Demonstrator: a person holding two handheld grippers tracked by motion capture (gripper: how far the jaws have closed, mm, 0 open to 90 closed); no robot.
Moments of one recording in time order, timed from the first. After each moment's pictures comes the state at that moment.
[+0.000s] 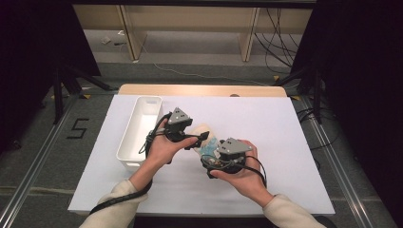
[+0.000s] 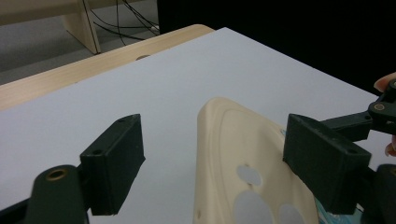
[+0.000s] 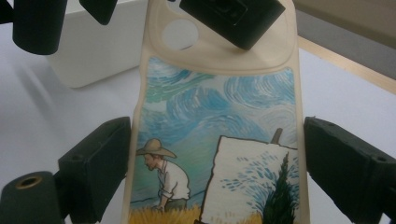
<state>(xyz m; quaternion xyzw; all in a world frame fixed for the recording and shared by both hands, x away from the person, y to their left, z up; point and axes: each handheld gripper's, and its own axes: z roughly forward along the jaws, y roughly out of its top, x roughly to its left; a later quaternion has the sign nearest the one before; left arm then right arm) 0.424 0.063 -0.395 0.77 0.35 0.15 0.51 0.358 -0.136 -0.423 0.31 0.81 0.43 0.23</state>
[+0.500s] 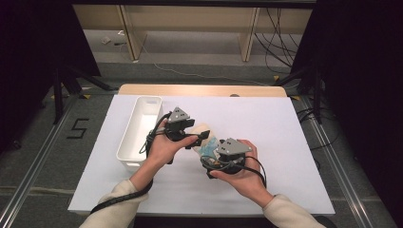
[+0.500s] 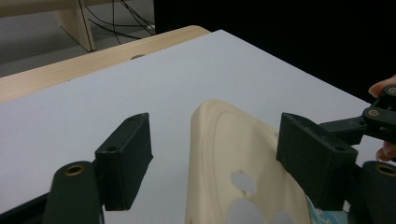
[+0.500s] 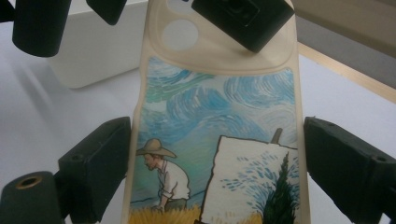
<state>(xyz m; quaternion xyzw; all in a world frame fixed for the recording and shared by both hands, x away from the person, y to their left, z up) 0.425 0.062 -0.394 0.76 0.36 0.13 0.52 0.356 -0.135 -0.422 0.30 0.81 0.43 0.24</state>
